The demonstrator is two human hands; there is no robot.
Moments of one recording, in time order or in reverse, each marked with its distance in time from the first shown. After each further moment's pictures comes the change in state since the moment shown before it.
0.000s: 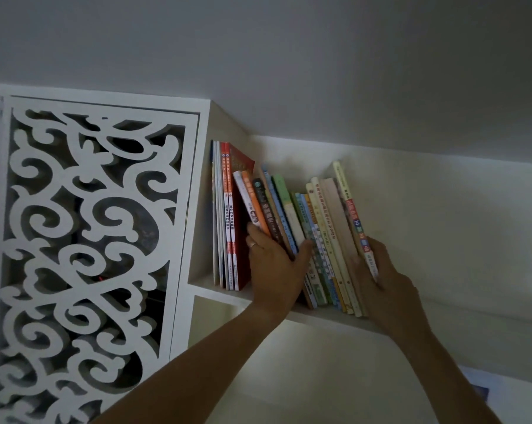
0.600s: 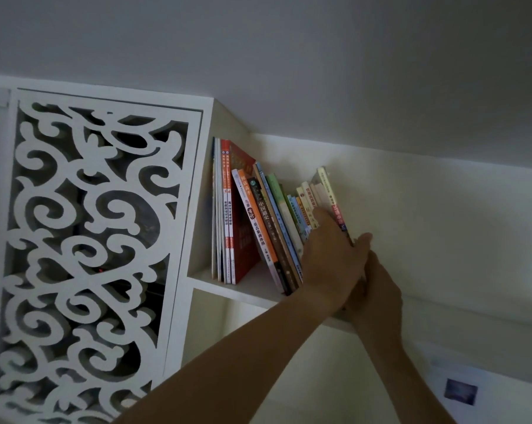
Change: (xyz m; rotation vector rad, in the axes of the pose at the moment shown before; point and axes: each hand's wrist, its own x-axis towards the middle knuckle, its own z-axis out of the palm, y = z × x) left_hand -0.023 0.103 0.026 0.065 -0.274 -0.037; right_hand -0.014 0.001 0.026 0.029 0.252 -0.021
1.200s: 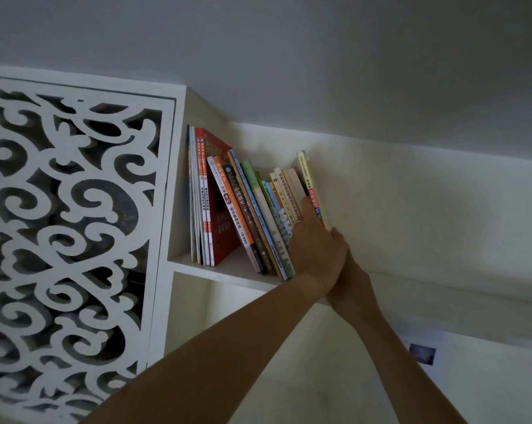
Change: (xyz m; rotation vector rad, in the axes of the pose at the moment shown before) left_hand -0.022 0.007 0.024 -0.042 0.055 -0.026; right_hand -0.003 0.001 -0.028 -0.116 -0.362 0.139
